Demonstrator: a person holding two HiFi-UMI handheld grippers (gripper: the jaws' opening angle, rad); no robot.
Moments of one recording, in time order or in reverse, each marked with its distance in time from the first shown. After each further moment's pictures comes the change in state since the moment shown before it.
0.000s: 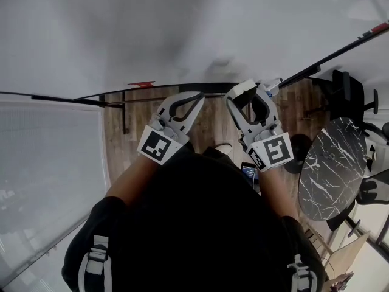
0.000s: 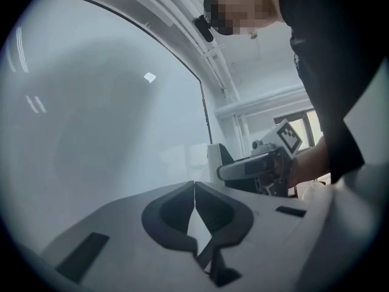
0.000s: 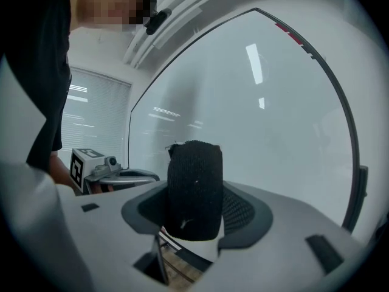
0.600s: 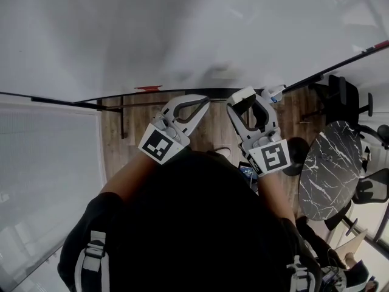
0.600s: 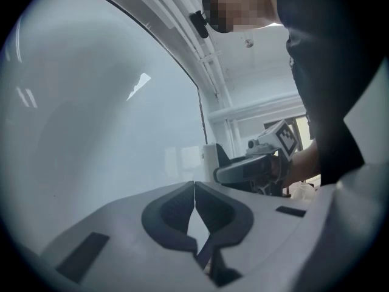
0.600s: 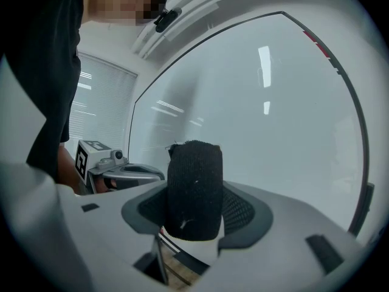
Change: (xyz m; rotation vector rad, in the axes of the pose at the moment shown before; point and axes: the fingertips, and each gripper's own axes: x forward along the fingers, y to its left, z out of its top) left arm -0.031 0.026 0.007 0.012 -0.035 -0.105; right arm 0.031 0.044 0.012 -0.096 0.027 -0.019
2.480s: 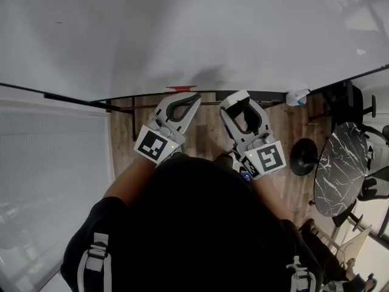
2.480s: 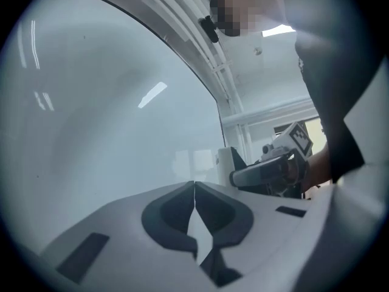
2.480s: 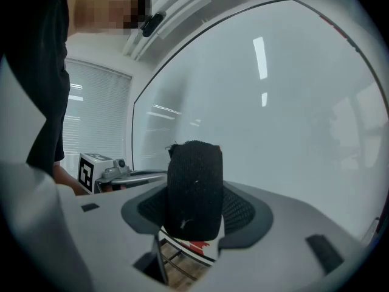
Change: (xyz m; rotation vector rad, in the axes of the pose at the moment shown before) left arm -0.146 0.106 -0.017 -0.037 -0.009 0.098; right arm 0.105 0.136 0.005 0.145 -0.016 0.002
